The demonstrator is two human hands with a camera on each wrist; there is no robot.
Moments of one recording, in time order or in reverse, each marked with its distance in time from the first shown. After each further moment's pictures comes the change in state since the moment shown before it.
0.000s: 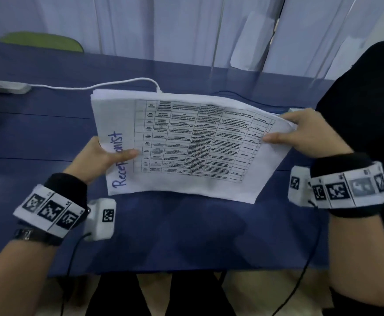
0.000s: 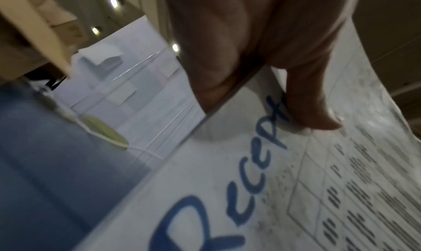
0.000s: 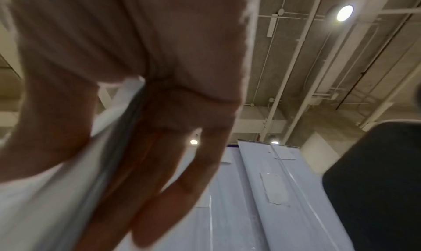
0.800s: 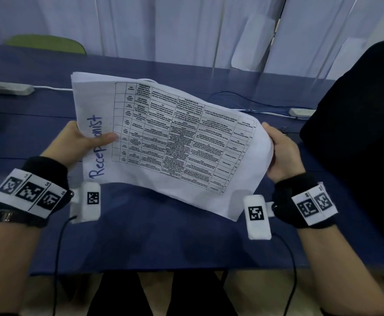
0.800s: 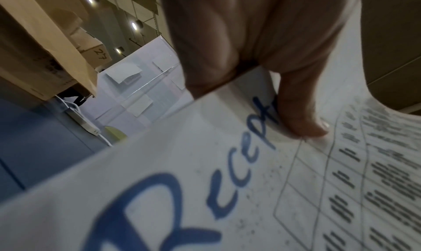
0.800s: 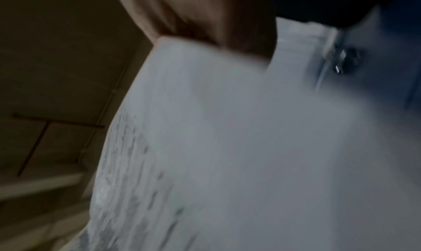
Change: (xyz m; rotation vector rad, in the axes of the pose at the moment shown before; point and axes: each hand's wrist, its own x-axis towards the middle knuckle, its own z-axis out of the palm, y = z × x) left_hand 0.005 0.013 -0.040 0.069 0.082 -0.084; right_hand -0.005 0.003 0.068 1.161 0.270 0.491
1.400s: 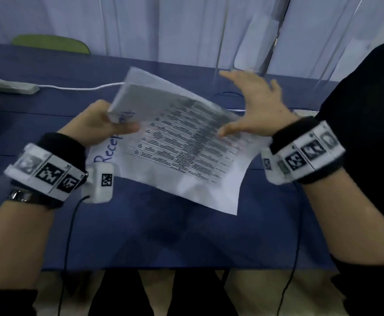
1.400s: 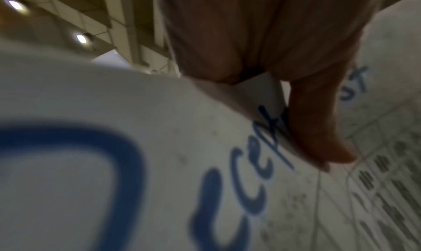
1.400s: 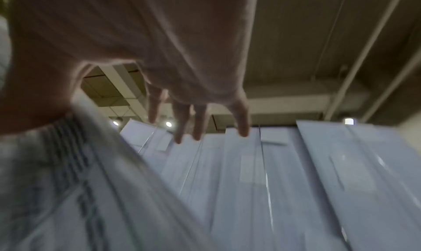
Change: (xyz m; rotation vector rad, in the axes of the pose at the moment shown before) left_hand 0.013 0.046 0.017 0.334 -0.075 0.070; right_hand -0.004 -0.067 0.061 -1.595 -0.333 -0.636
